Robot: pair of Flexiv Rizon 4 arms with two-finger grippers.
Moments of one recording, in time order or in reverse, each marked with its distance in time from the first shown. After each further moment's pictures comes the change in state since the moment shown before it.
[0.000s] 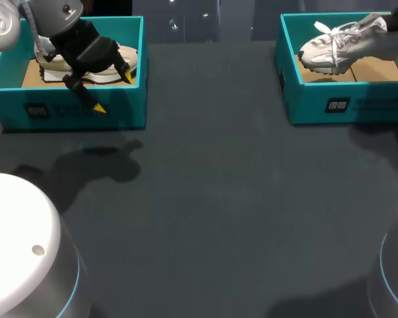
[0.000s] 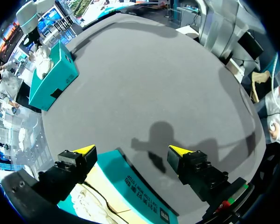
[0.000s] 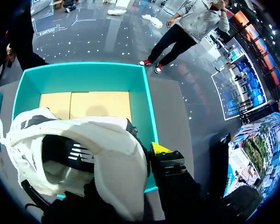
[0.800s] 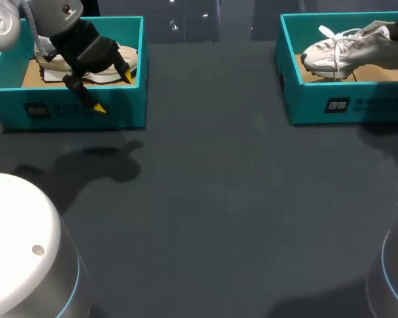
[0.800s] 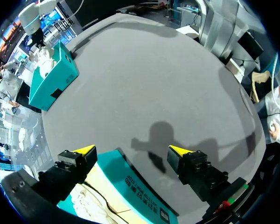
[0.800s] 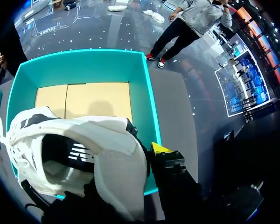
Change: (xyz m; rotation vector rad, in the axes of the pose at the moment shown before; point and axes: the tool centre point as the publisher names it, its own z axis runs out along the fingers) left arm 0.000 0.000 0.000 0.000 0.000 0.000; right arm -0.005 -0.018 0.028 0.041 0.037 0.002
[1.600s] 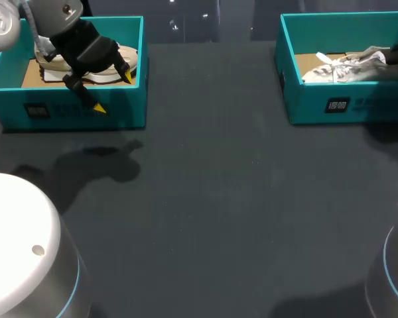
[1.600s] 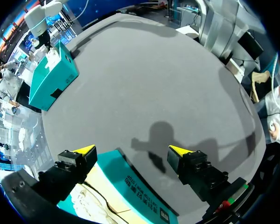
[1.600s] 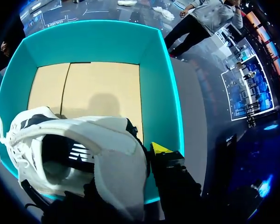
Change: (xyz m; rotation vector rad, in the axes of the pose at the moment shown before) left arm 0.000 0.000 0.000 0.000 0.000 0.000; right arm 0.019 -0.038 0.042 0.028 0.039 -0.067
